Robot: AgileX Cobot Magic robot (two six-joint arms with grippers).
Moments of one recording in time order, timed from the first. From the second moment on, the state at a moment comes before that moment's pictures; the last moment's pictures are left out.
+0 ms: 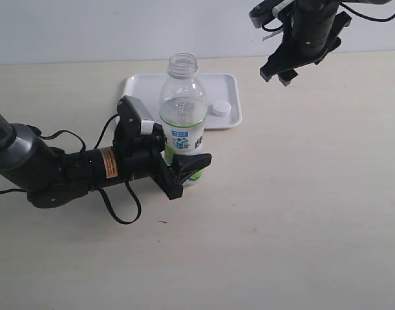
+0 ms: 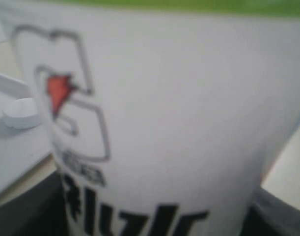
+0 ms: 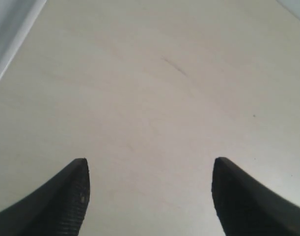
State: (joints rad) left arm -0.45 2.28 -0.88 0.75 -1.18 -0.24; right arm 0.18 2.14 -1.71 -0.40 0.89 0.02
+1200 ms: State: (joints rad) left arm -0.37 2.22 -0.79 0.79 -1.20 -0.24; right arm 0.18 2.14 -1.71 -0.42 0.92 0.02
